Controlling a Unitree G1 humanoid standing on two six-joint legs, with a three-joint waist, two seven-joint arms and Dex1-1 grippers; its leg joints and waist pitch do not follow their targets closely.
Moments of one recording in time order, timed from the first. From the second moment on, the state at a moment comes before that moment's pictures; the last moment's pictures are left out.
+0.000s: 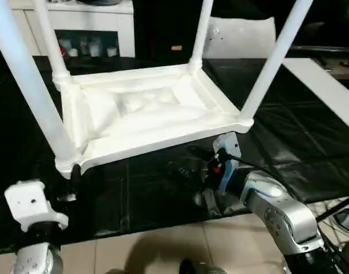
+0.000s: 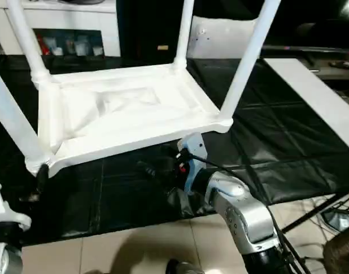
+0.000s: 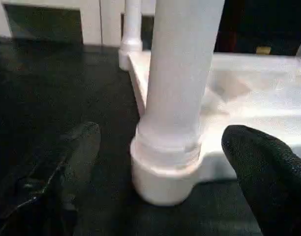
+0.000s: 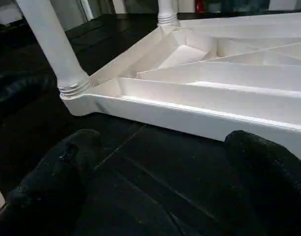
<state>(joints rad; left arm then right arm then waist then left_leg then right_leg) 0.30 0.03 0.29 -0.35 -0.09 0.01 -0.10 -0.20 -0.24 0.21 -0.13 0.42 0.50 0.61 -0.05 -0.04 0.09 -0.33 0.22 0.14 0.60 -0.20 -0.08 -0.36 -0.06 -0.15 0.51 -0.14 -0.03</state>
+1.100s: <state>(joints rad) -0.09 0.33 0.35 -0.01 -0.35 0.17 -0.39 -0.23 -0.19 0.22 0.01 0.25 0.52 0.41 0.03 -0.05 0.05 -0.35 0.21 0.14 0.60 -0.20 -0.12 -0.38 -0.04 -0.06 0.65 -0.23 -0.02</state>
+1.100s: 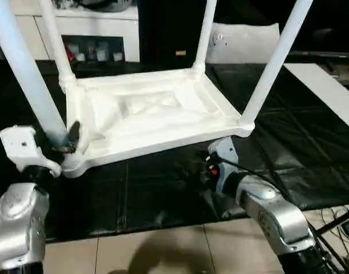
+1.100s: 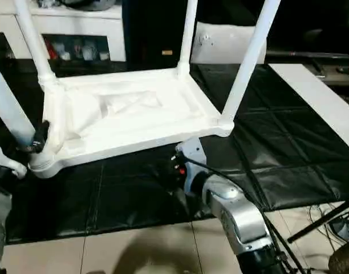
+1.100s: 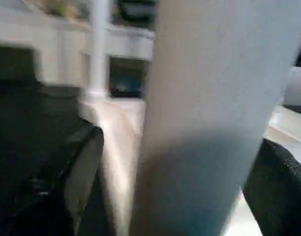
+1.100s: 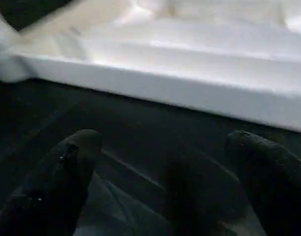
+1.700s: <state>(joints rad) 0.00 0.54 0.11 -0.27 -0.67 0.57 -0.90 -0.45 -0.11 0.16 0.51 0.10 0.39 0.19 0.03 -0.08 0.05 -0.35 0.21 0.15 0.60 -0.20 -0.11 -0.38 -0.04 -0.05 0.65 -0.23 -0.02</state>
